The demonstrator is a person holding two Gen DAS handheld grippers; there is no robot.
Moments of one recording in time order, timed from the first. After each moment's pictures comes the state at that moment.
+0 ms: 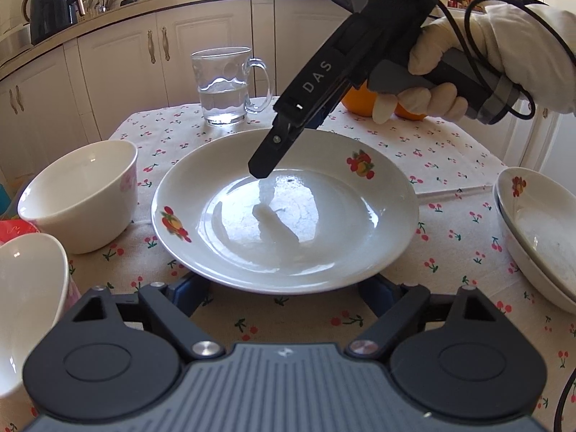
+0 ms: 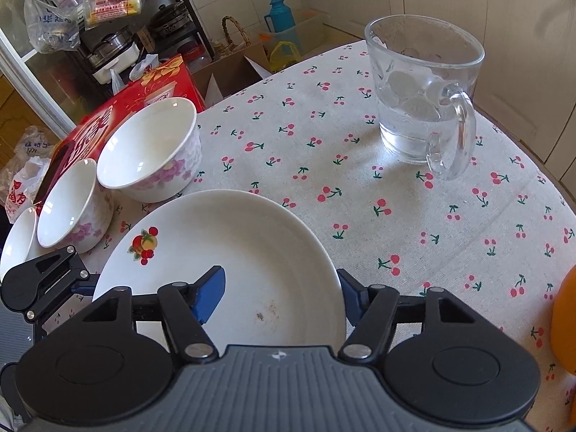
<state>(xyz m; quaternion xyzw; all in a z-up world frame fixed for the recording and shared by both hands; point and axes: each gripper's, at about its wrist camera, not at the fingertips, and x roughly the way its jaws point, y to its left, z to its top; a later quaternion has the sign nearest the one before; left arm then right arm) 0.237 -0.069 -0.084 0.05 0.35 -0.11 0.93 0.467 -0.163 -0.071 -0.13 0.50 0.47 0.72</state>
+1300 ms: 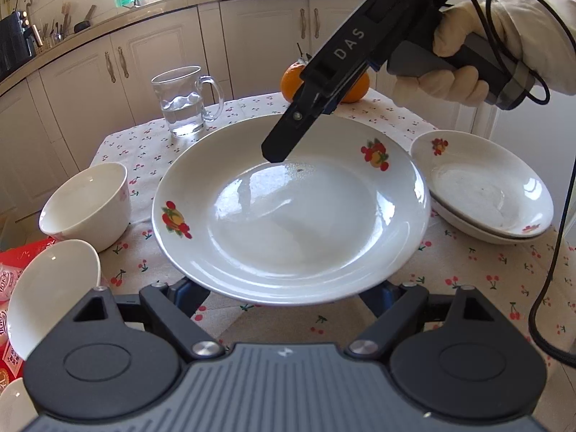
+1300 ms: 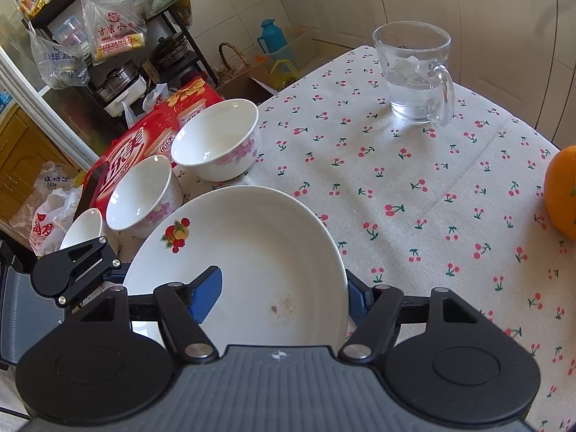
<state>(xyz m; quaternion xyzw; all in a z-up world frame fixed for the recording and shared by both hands) 0.176 -0.074 -0.045 0.12 0.36 -0.18 0.91 0.375 -0.216 -0.025 -0.06 0.49 0.45 0.74</state>
